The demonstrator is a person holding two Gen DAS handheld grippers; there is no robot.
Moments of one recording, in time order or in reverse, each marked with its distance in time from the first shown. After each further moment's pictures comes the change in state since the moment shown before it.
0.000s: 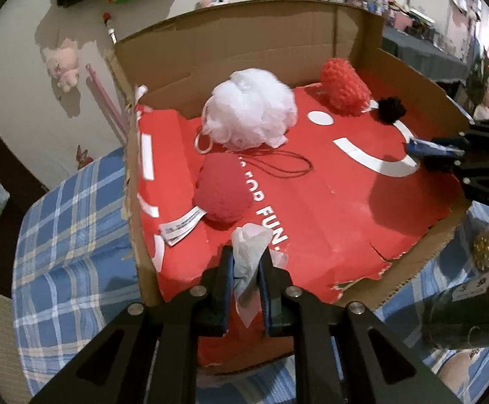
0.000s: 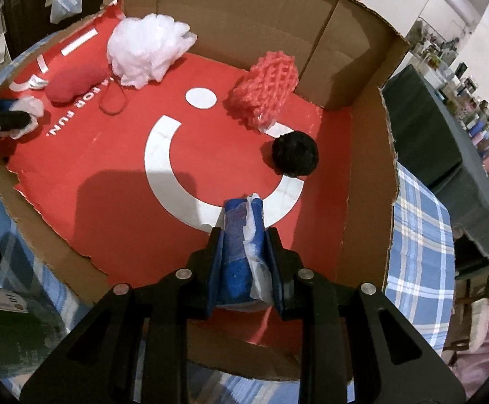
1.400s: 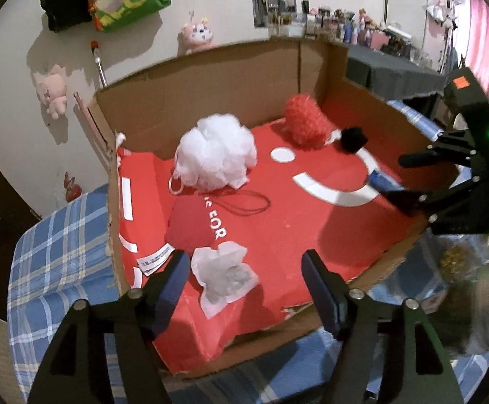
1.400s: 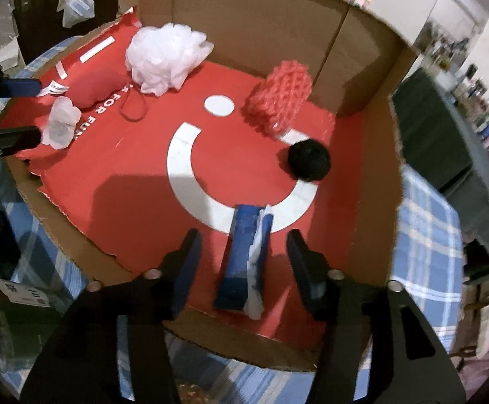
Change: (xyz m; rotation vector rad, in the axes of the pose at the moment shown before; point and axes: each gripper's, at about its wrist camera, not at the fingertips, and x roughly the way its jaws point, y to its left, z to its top) left arm -0.034 -0.021 0.009 0.010 -0.131 -0.073; right arm -0.007 0.003 0.001 -0.008 0.000 0.067
